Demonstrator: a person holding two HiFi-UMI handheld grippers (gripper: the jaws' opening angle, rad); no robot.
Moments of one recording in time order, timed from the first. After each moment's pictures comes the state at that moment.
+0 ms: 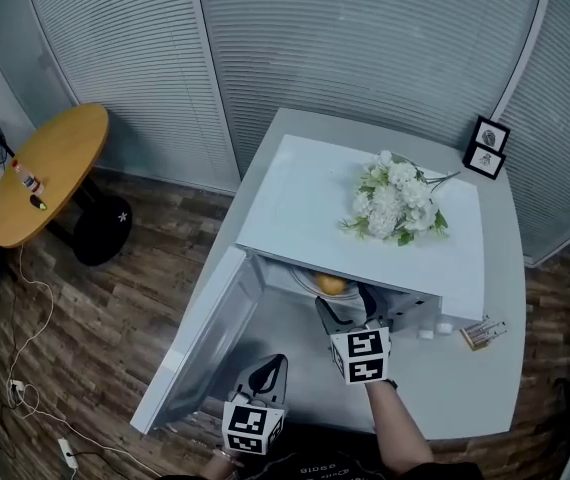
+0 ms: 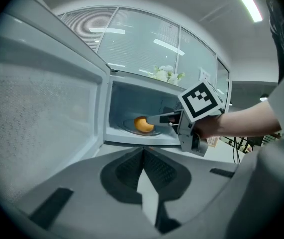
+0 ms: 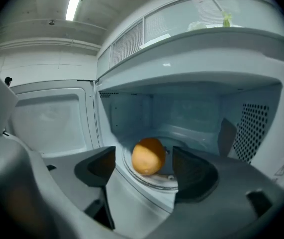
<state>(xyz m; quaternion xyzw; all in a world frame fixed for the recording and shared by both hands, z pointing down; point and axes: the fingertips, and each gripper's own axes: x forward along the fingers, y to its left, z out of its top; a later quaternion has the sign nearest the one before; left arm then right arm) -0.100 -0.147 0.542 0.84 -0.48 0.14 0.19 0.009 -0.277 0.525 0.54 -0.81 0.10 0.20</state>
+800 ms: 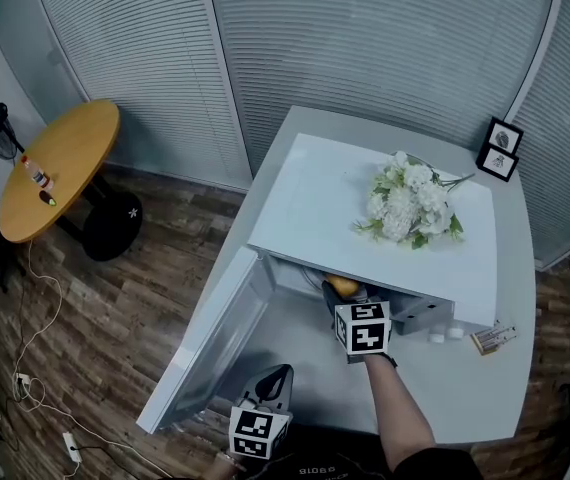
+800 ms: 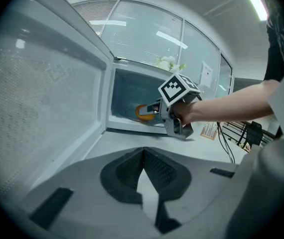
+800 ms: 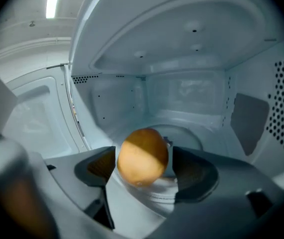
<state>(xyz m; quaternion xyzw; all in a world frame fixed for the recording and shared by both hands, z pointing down) -0.105 -0.129 0.567 0.84 -0.48 0.16 0.22 0.006 -0.320 0.566 0.54 -0.79 0.19 0.22</state>
